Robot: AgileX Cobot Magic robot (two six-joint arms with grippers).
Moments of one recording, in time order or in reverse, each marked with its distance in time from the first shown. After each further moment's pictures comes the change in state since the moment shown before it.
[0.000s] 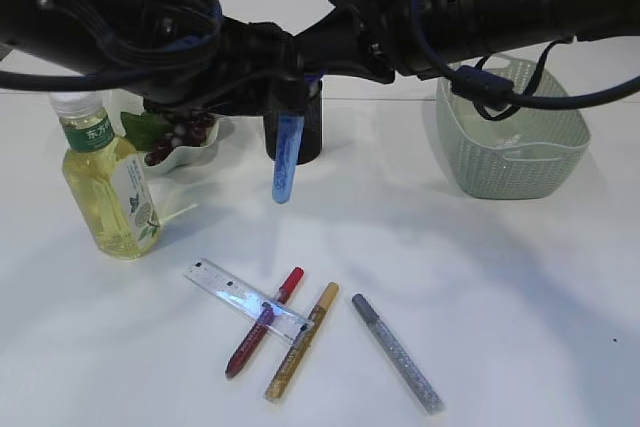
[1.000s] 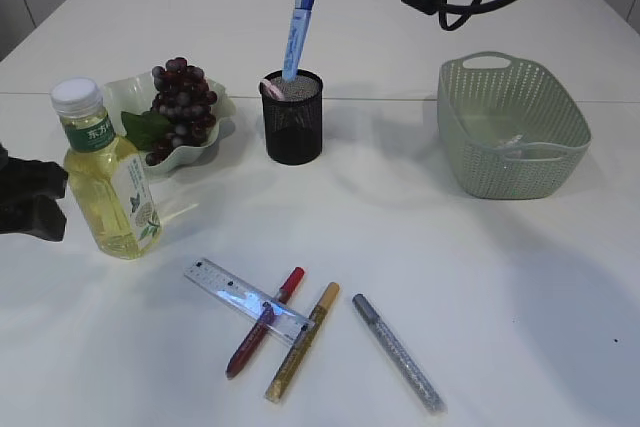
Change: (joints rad) left arm 0.451 -0.106 0.327 0.043 0.194 0.004; right arm -0.086 0.327 -0.474 -0.017 -0.117 -0.041
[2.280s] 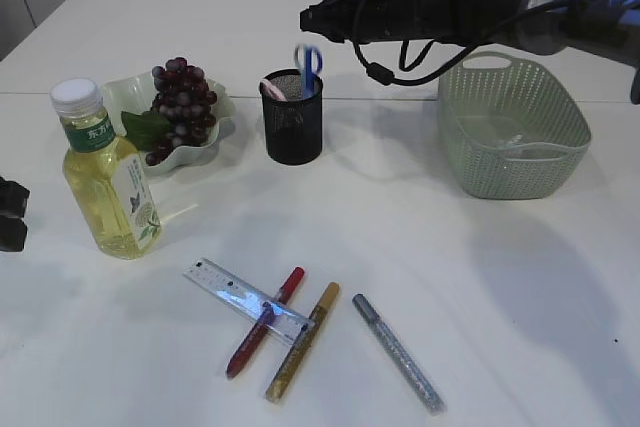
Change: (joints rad) left arm 0.030 -0.097 0.081 0.081 -0.018 0.002; right arm -0.028 0.462 -0.436 0.036 -0.062 -0.295
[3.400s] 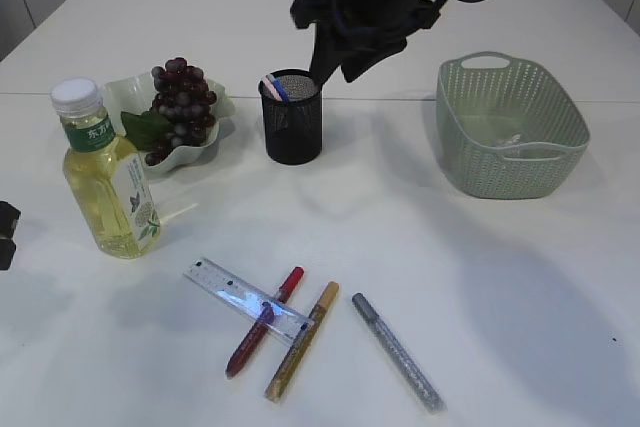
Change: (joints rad) left arm 0.000 0.000 0.000 0.009 0.060 0.066; right arm 0.167 -0.299 -0.002 -1.116 0.637 1.150
